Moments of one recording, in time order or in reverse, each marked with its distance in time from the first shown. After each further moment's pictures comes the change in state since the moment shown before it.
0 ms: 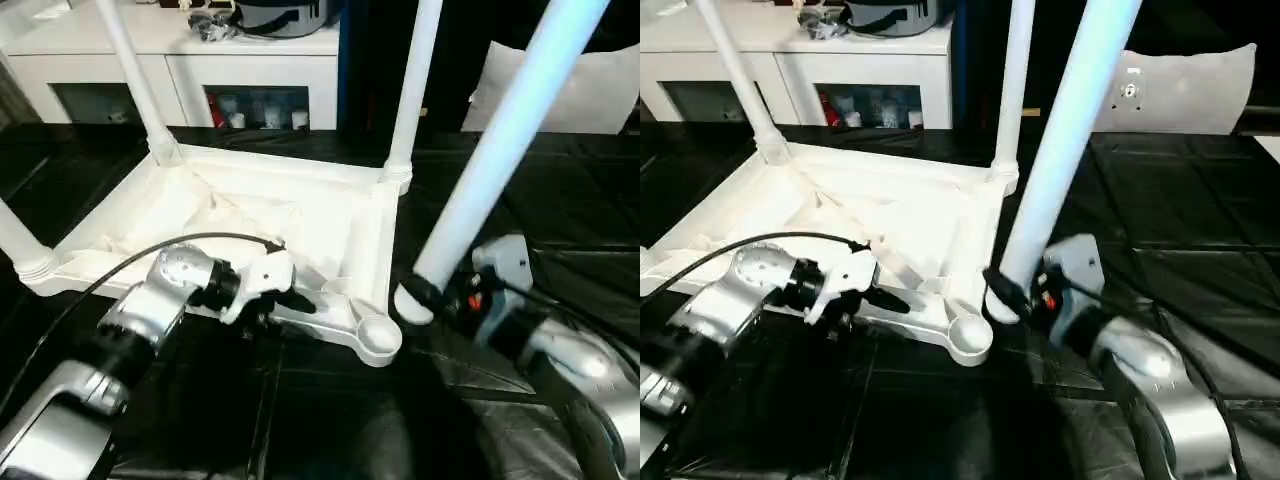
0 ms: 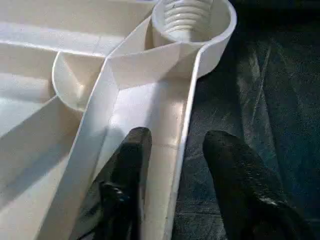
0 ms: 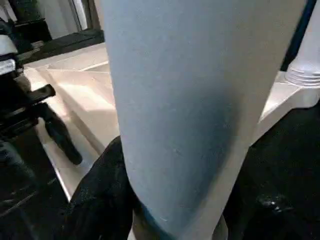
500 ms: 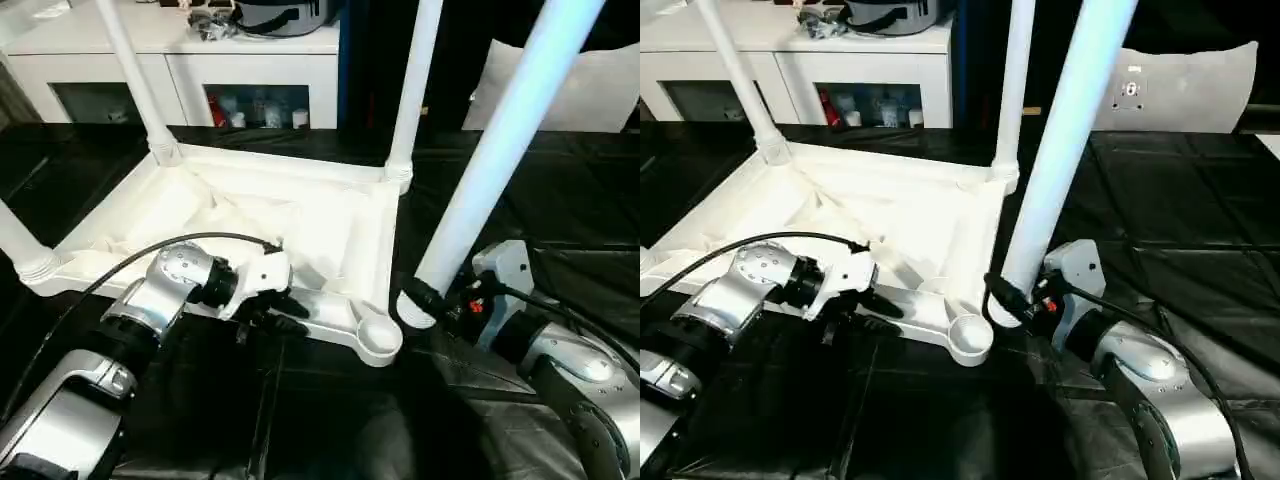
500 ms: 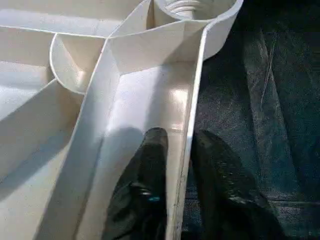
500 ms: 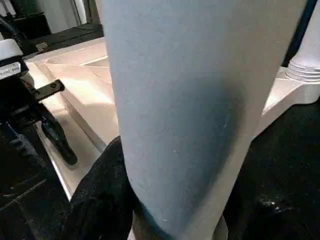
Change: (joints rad) left arm -0.030 -0.016 0.000 0.110 0.044 -0.091 -0.014; right arm -0.004 -0.015 0.003 -0.001 0.006 0.017 0.001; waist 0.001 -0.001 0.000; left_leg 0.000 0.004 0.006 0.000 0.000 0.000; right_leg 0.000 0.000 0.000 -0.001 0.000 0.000
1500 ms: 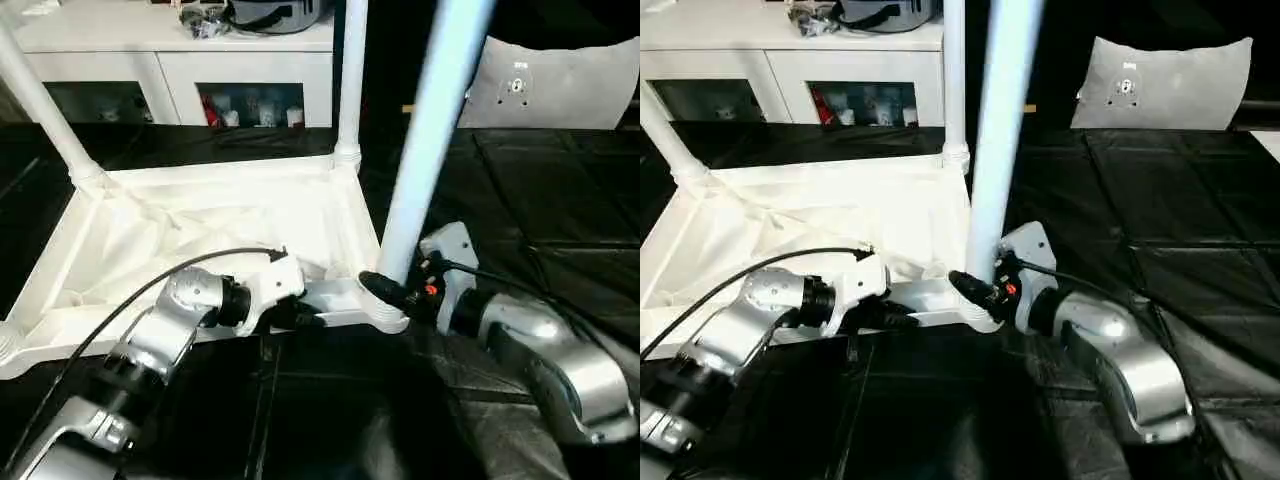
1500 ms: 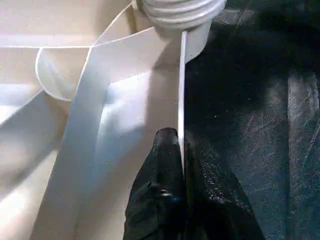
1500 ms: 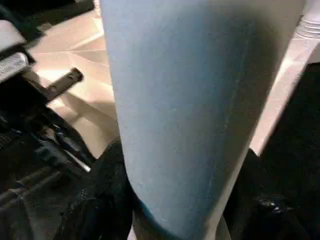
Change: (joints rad) left arm 0.206 -0.028 0.064 -0.388 0.032 0.292 0.254; right arm -0.223 -0.013 0.140 0.180 -0.023 0.095 0.036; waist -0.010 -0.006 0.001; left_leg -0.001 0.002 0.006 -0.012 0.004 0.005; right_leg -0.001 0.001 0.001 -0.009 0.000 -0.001
